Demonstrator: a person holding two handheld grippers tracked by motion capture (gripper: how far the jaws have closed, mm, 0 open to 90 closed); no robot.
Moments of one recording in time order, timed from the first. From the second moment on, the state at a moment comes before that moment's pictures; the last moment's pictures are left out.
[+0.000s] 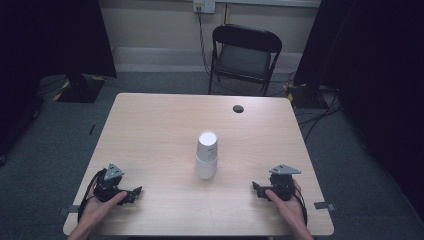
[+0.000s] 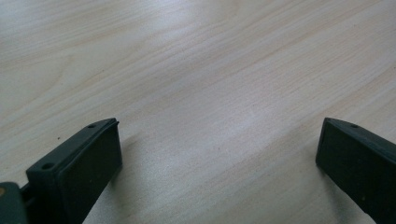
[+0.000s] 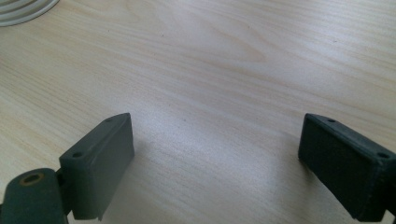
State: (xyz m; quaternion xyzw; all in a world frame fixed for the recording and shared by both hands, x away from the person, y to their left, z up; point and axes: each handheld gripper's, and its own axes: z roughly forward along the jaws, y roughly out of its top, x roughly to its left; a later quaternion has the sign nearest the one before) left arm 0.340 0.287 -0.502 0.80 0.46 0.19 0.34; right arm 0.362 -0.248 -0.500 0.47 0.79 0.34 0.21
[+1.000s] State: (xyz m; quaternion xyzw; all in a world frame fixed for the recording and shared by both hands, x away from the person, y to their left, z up) left arm 0.344 0.285 -0.502 0.80 0.46 0.19 0.34; right arm 0.343 -0.204 -0.442 0.37 0.78 0.47 0.19
